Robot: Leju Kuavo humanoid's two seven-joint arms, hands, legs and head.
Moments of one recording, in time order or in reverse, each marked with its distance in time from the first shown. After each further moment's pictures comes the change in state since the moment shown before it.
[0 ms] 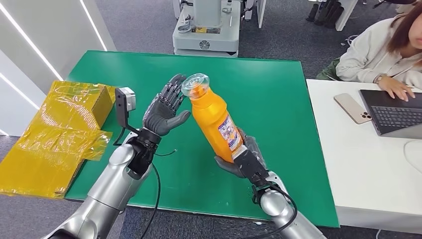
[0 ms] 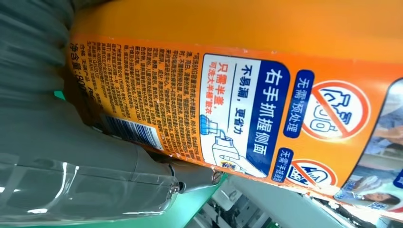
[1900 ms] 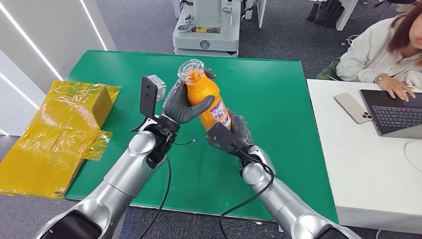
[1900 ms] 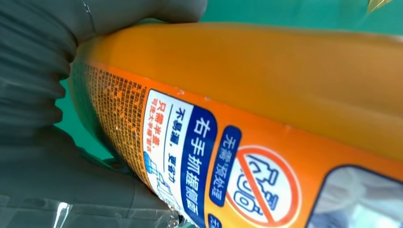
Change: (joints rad) left arm -0.149 -0.072 -0.127 0.097 -0.159 0.087 -0.024; right arm -0.278 0.205 0.001 0.475 0.144 -0.019 0.034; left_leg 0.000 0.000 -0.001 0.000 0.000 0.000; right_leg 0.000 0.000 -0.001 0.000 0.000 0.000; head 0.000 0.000
